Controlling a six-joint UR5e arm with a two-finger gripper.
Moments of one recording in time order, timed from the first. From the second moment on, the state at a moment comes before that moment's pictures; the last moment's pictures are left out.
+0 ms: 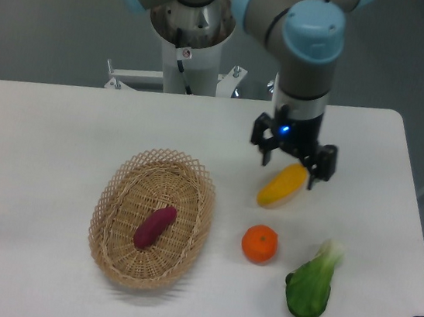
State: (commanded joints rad) arm 2.46 -1.78 -1.72 -1.00 1.55 0.88
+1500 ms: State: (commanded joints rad) arm 2.18 -2.01 -1.80 -0.80 1.54 0.64
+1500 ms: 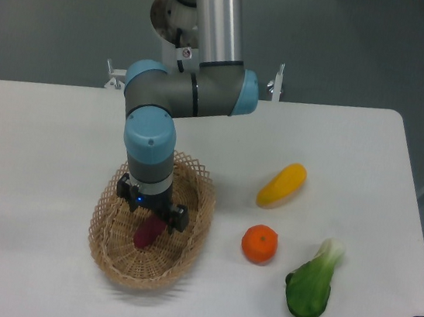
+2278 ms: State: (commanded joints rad) arm 2.18 -2.02 -1.80 -0.79 1.58 0.65
